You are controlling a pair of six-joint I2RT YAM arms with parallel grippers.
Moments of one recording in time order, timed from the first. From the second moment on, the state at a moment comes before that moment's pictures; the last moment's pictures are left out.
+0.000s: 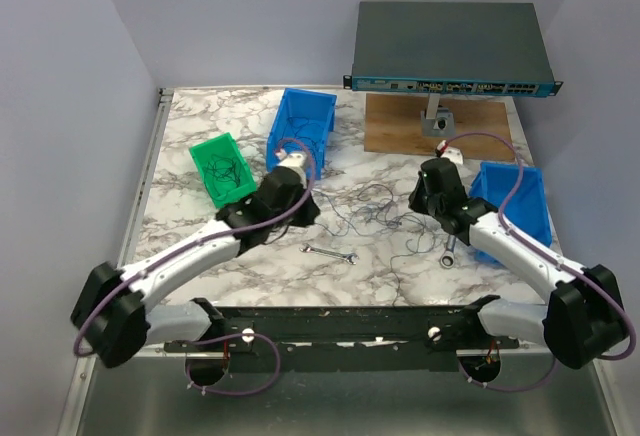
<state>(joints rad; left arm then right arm) -0.79 1.27 0.81 -0.19 -0.04 -0.58 0.45 1.22 0.71 -0.25 0.25 0.56</state>
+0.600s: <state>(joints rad) -0.57 0.83 0.92 -0.48 0.04 -0.44 0.43 1.18 0.66 -0.11 -0.08 0.51</state>
